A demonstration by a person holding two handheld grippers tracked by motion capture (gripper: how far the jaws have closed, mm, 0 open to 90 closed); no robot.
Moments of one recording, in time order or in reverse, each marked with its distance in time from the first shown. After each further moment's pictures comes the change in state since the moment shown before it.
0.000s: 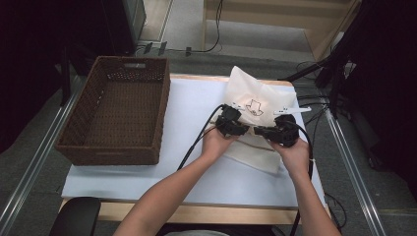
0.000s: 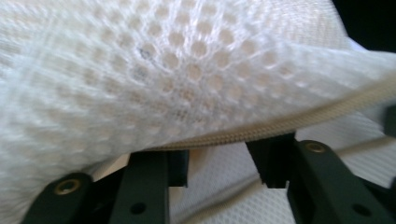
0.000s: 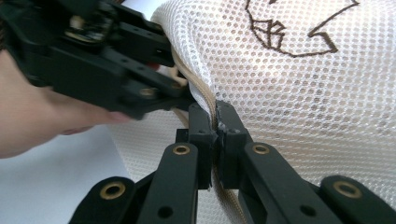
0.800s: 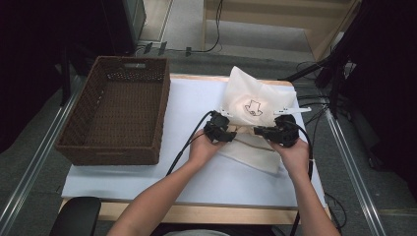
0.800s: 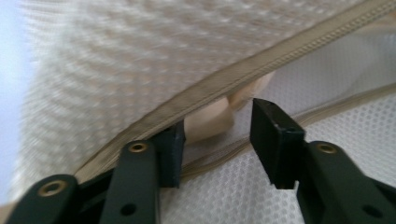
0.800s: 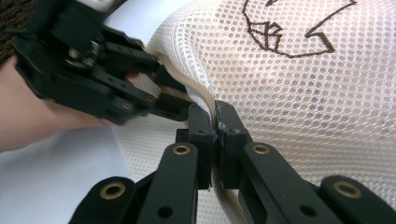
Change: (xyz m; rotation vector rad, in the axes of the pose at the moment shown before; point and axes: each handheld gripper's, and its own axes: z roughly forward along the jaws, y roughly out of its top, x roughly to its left) left arm 0.017 -0.032 -0.001 0.074 0.088 0.069; right arm 0.000 0.000 0.001 -0.005 0.002 0.003
